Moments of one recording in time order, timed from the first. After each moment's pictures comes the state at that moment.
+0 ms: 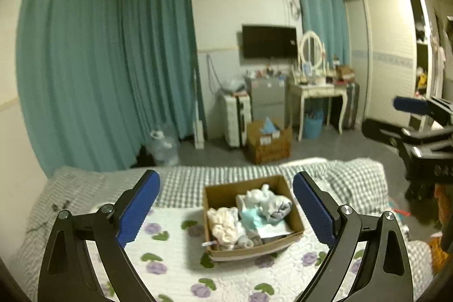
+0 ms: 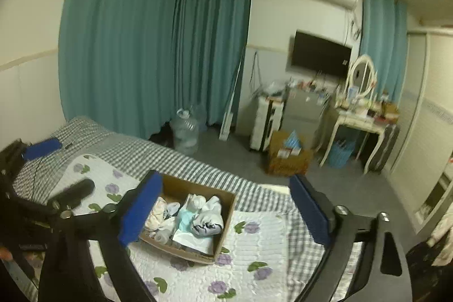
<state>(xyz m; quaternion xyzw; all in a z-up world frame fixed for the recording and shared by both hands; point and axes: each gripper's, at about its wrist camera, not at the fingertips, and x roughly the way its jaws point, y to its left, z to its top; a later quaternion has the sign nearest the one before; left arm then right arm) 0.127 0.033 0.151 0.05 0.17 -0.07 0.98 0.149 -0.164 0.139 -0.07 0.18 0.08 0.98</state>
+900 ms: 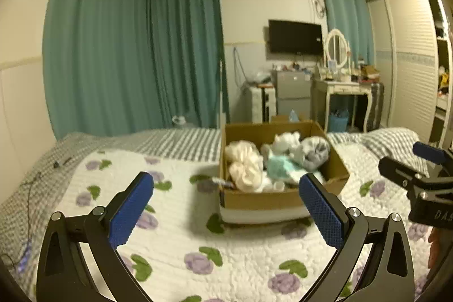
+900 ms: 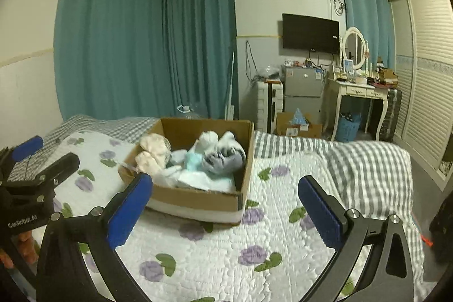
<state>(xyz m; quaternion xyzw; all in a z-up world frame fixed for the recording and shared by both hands) 0.138 0.052 -0.042 0.04 0.16 0.00 0.99 0.143 -0.160 -0.084 0.01 0.18 0.08 0.98</state>
